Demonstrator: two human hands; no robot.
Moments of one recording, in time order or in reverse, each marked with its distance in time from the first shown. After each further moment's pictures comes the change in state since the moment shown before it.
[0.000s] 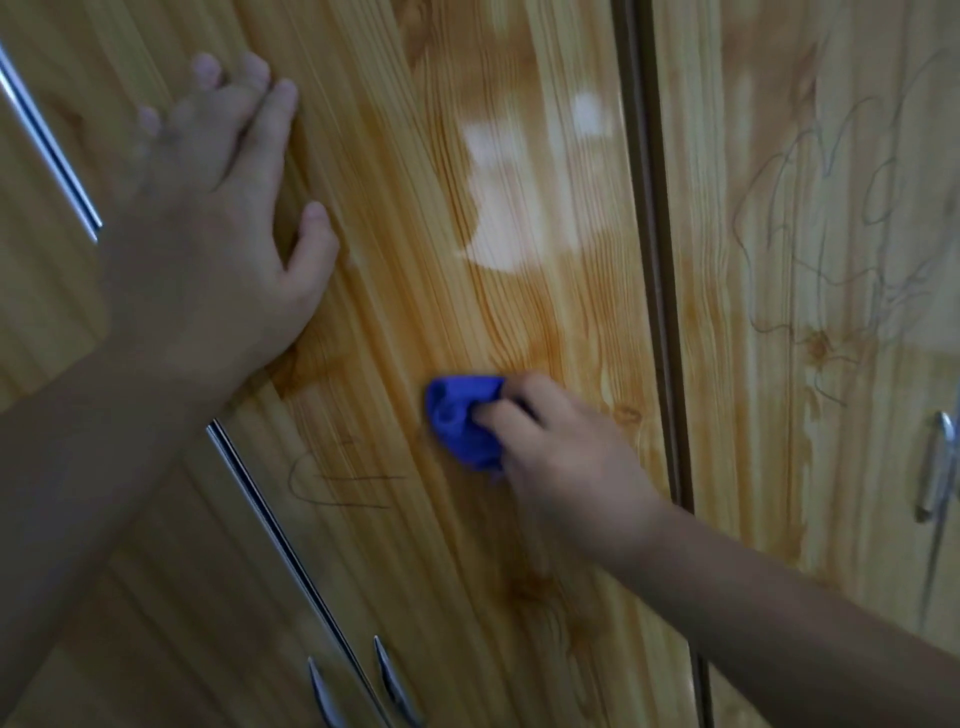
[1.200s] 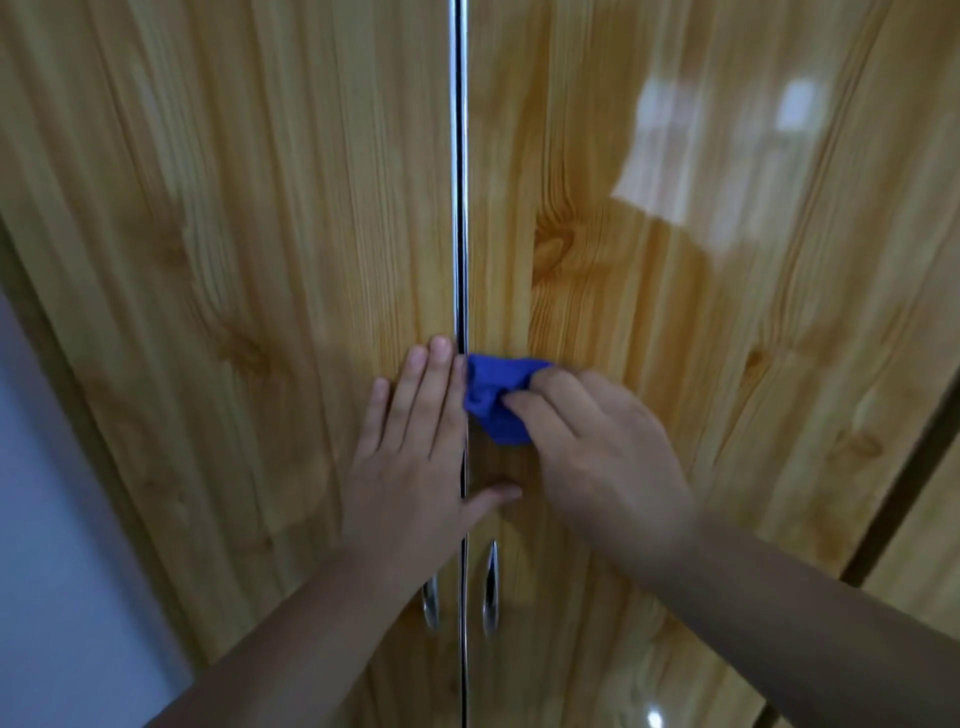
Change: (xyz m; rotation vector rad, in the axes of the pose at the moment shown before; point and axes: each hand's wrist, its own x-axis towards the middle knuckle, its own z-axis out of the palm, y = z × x) left_hand -0.254 0.030 -0.011 0.231 -0.483 -0.333; right_hand 0.029 -0.083 0.071 -0.038 0.000 -0.391
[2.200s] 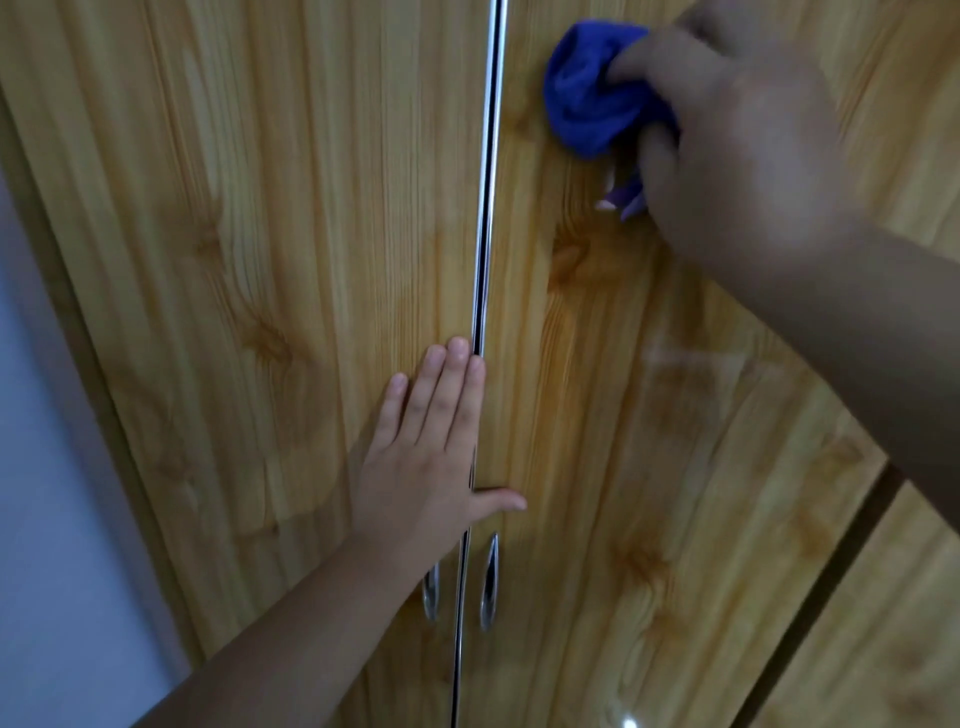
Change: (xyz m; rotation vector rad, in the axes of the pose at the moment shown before) left_hand 0.002 -0.001 -0.001 0.027 -0.047 0.005; right_hand 0.133 0.074 -0.107 -0.132 0.172 0.082
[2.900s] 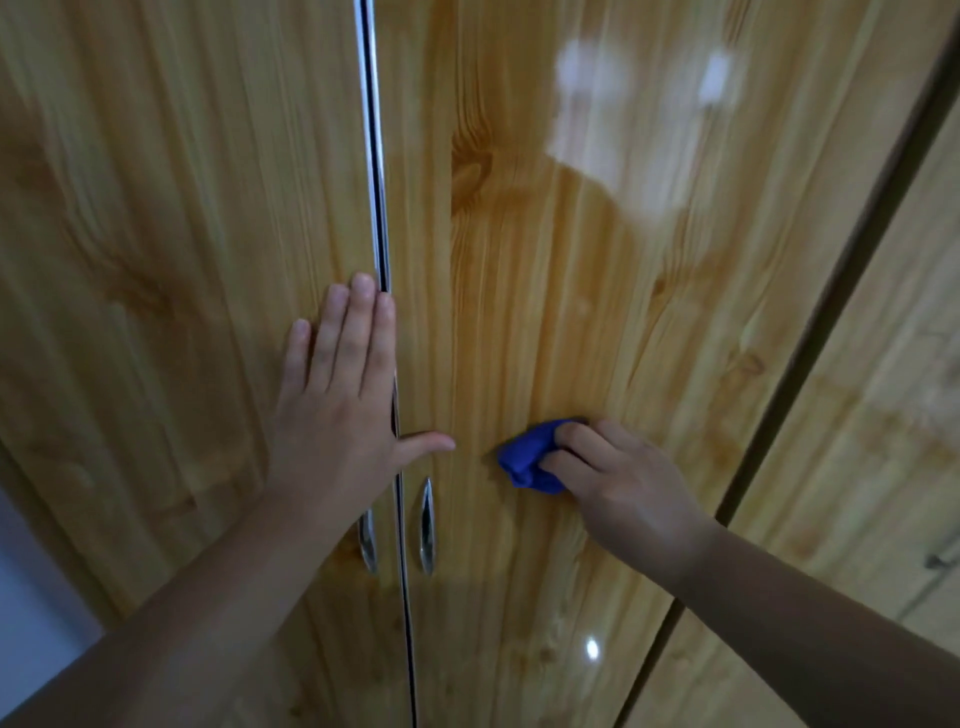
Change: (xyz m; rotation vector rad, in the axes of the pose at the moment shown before) left_hand -0.003 0.004 0.000 0.000 0.007 0.005; right_hand -0.272 -0.029 0.047 0.115 -0.459 -0.075
